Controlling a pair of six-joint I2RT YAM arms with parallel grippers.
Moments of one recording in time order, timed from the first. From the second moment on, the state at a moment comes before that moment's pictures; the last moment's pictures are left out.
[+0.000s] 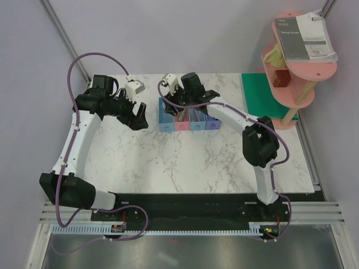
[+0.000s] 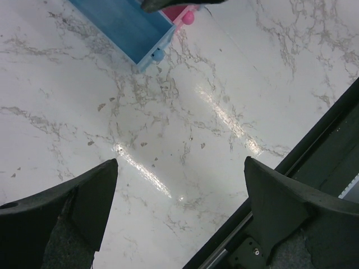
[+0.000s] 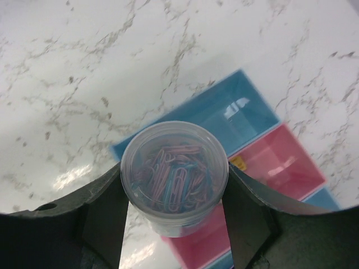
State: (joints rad) left arm -0.12 1.40 1.50 -1.05 0.57 0.42; right arm 0.62 2.06 1.78 -0.30 -0.36 -0.24
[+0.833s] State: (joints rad) left arm -0.11 1.35 1.51 -1.16 0.42 0.42; right arm 0.63 2.43 1.98 0.11 -0.15 -0.23
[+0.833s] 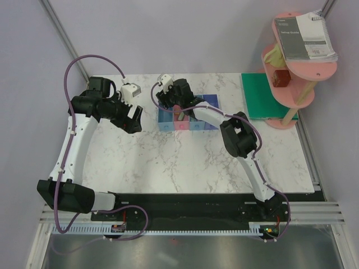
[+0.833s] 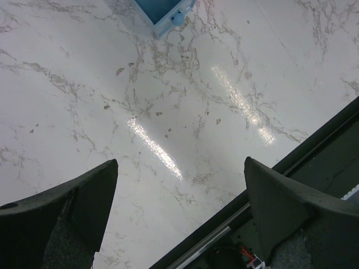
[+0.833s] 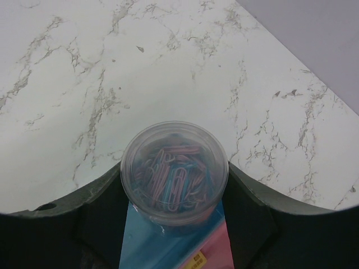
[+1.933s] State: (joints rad) left arm -0.11 1.36 1.51 -1.16 0.44 0.42; right arm 0.64 2.40 1.88 0.23 -0.08 -0.20
